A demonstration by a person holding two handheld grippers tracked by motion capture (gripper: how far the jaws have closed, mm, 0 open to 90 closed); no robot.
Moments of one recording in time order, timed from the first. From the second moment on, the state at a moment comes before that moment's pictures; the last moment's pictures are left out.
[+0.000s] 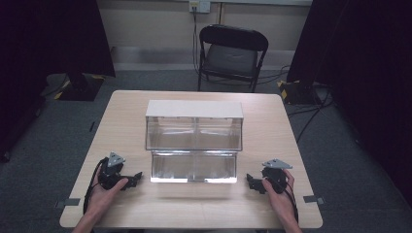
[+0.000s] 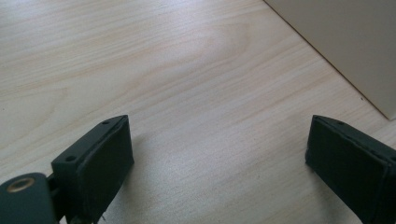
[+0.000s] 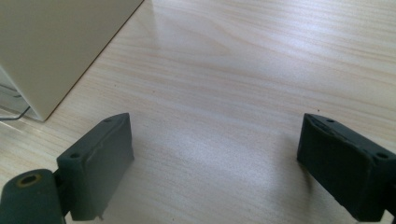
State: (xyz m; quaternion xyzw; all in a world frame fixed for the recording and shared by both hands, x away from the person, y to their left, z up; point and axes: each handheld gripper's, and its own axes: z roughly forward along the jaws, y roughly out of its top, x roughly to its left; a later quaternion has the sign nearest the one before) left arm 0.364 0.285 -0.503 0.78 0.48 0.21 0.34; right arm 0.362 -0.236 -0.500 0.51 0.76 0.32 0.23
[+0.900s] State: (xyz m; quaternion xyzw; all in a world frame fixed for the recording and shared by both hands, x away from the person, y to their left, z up) left arm 0.356 0.285 -0.489 0.77 0.48 0.20 0.37; right arm 0.363 -0.236 -0.500 0.51 0.76 0.32 0.23
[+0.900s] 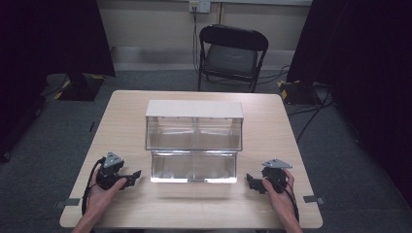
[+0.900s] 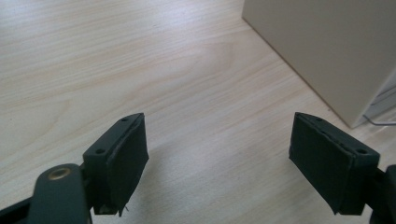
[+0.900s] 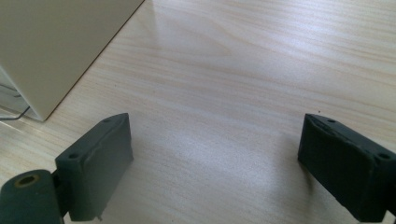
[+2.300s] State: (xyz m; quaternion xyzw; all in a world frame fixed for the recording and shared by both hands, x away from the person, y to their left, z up) left arm 0.326 0.253 -0.466 0.81 0.38 0.13 0.43; right arm 0.363 -0.236 -0.500 0.51 0.76 0.32 0.23
